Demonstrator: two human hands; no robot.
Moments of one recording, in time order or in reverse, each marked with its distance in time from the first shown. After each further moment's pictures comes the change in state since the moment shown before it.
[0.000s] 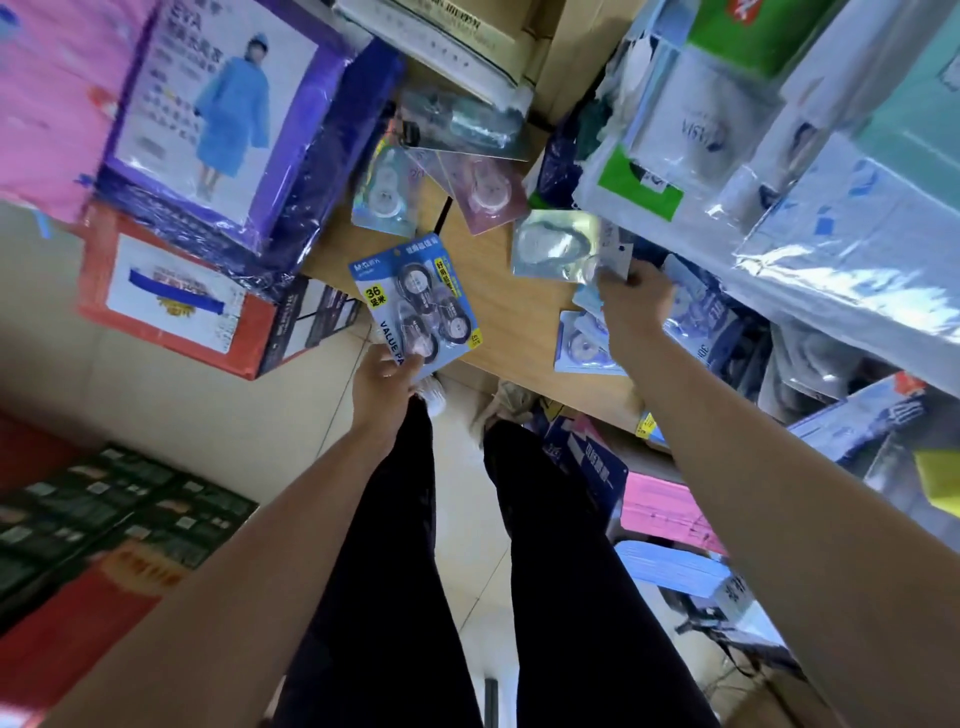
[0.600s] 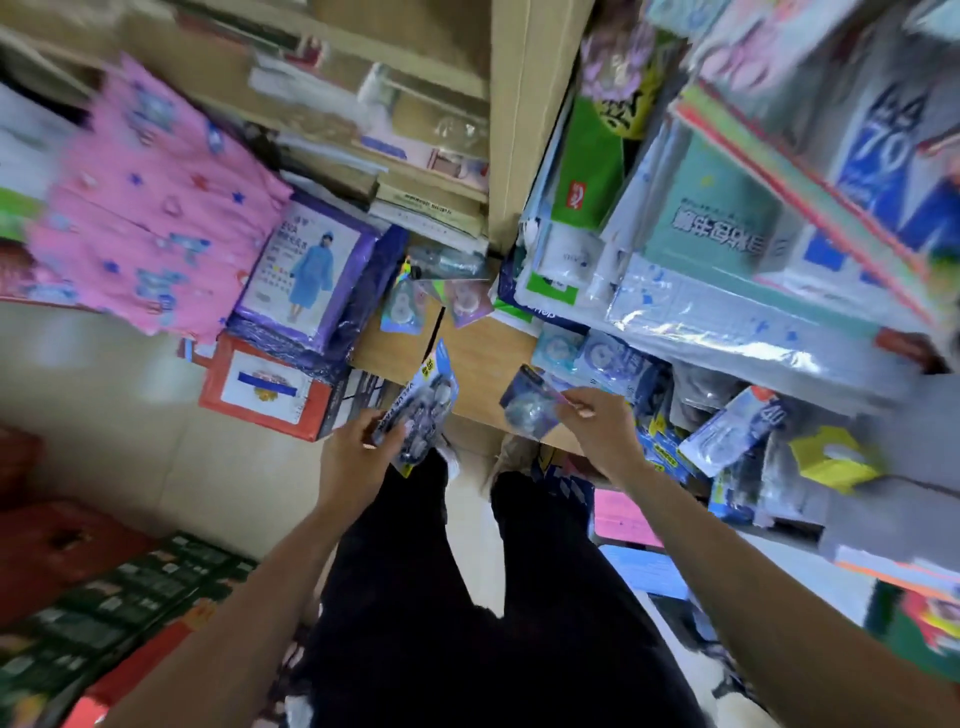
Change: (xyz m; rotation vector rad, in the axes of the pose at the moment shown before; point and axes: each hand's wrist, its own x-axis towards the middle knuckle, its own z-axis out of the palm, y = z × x) left_hand -0.162 0.100 -0.092 0.500 0.038 0.449; right_hand -0.170 -0.029 -0.140 -0.181 -0.325 -0.300
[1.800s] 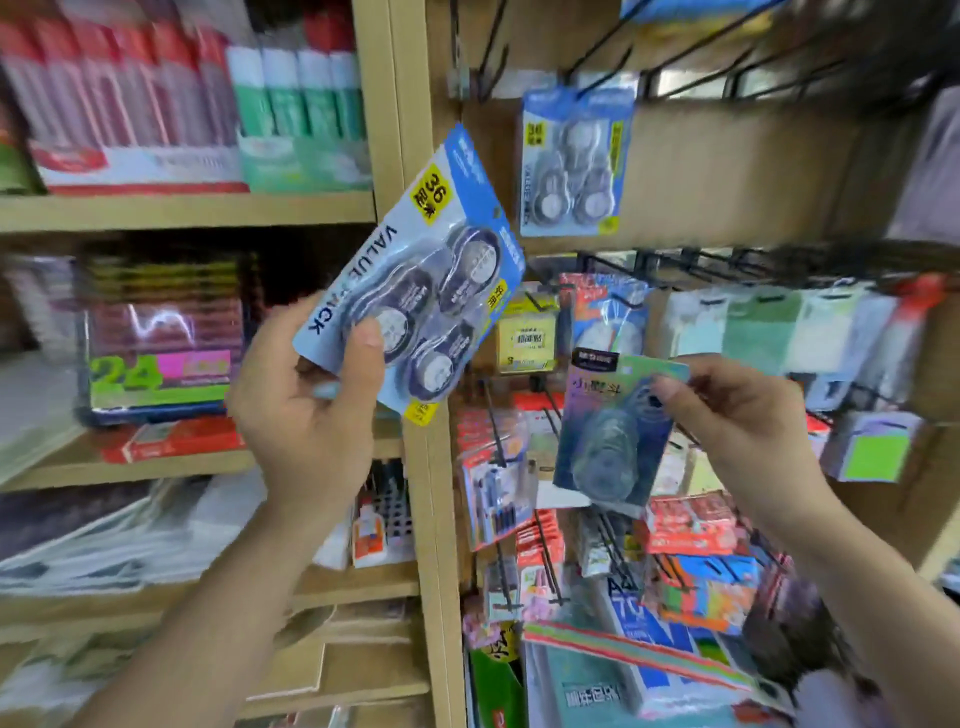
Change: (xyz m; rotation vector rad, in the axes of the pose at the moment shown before) left_hand -0.157 0.511 -0.371 -0.915 0.628 1.758; right_hand -0.311 -0.404 -0.316 0.300 1.000 -1.117
